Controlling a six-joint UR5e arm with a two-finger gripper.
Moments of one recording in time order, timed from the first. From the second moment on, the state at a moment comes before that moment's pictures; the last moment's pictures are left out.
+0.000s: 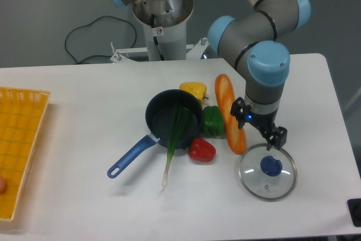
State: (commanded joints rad) arm 2.64 -2.02 -1.49 -1.05 1.58 1.29
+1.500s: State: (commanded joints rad) arm 2.72 -2.20 -1.41 -1.06 1.49 1.30
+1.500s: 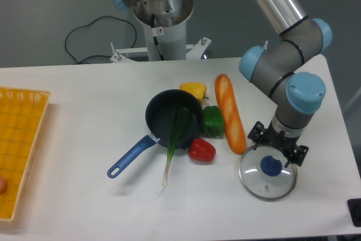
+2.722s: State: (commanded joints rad) arm 2.72 -2.25 -1.37 -1.06 1.49 1.30
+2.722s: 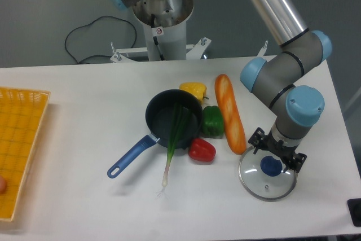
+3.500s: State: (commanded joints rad) arm 2.70 -2.25 -1.38 -1.03 1.49 1.30
